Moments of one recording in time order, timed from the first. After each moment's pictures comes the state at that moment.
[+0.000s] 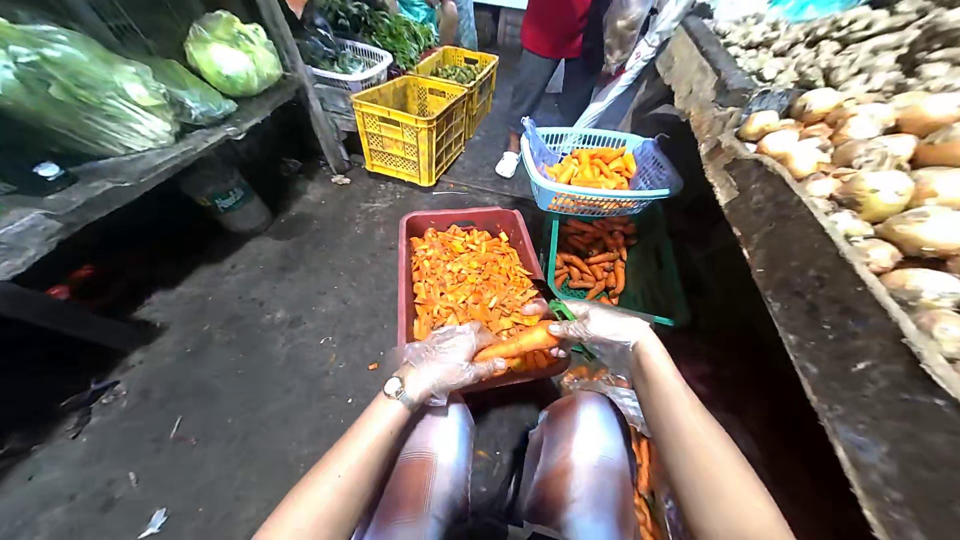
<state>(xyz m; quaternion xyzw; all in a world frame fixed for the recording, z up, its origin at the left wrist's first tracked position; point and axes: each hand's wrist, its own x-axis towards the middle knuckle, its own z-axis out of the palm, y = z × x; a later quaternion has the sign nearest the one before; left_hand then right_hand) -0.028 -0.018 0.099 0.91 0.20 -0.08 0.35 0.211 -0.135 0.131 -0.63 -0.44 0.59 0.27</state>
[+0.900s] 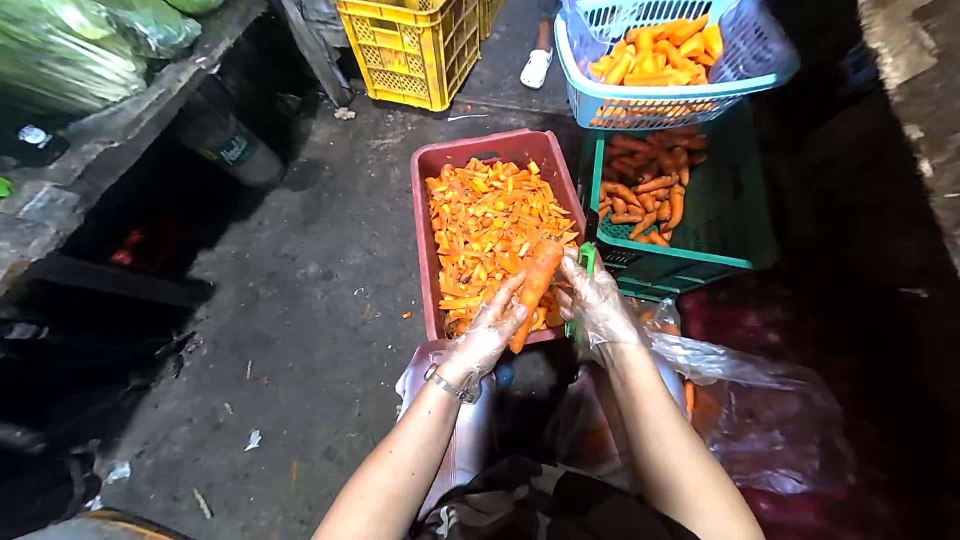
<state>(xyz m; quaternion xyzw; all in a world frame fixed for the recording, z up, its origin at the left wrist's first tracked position) -0.019 -0.043 0.025 0.56 0.31 0.15 0.76 0.144 -0.116 0.038 -0.62 -0.16 0.46 0.61</state>
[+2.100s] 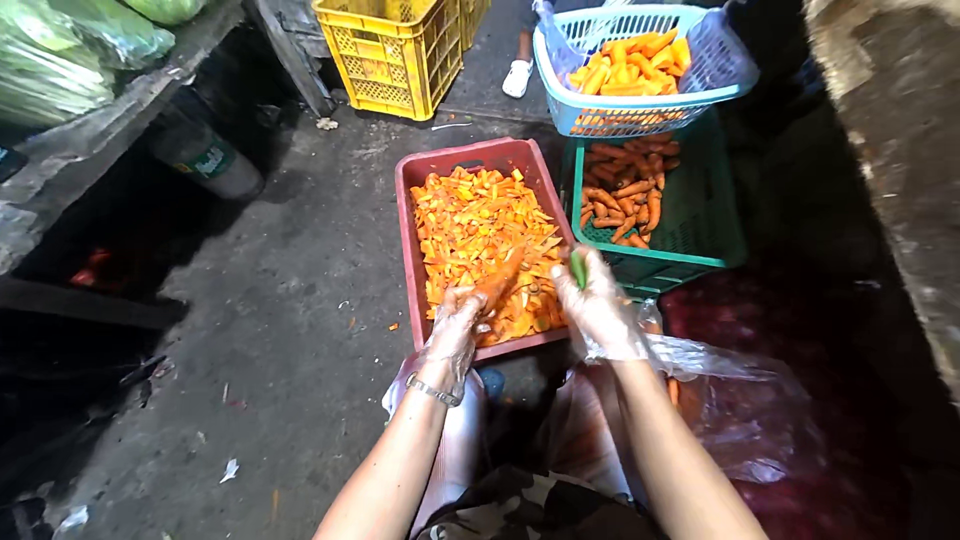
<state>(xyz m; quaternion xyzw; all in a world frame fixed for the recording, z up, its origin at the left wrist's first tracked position) -0.011 -0.033 0.022 0.37 0.46 0.29 0.75 0.156 -0.127 0.058 -0.80 -0.36 0.26 0.41</state>
